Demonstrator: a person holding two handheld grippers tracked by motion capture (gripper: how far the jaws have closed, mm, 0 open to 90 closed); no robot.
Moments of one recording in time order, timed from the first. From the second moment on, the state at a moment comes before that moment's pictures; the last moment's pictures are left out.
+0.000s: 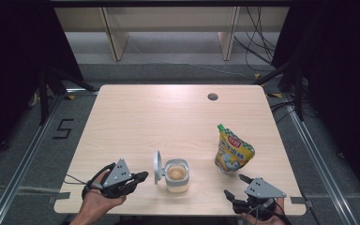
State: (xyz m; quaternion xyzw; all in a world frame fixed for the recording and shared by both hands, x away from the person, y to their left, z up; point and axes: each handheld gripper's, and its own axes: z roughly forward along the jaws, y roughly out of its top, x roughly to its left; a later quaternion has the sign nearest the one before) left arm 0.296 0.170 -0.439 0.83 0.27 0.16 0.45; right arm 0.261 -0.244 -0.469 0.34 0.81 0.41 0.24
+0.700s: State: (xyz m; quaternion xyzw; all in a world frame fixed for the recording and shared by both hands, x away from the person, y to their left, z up) left arm 0.304 0.154 -0.417 0.85 0.23 0.17 0.44; right arm 0.261 -0.244 -0.470 0.34 0.81 0.41 0.25
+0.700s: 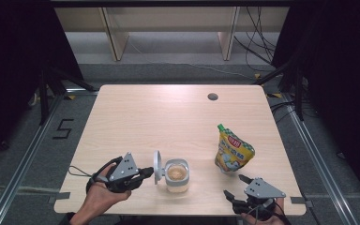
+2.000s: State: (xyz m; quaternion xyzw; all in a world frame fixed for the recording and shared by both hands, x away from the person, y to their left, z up) left arm 0.306 0.138 -0.406 0.84 0.22 0.16 0.46; right arm 0.262 -0.244 -0.471 0.34 0.81 0.41 0.24
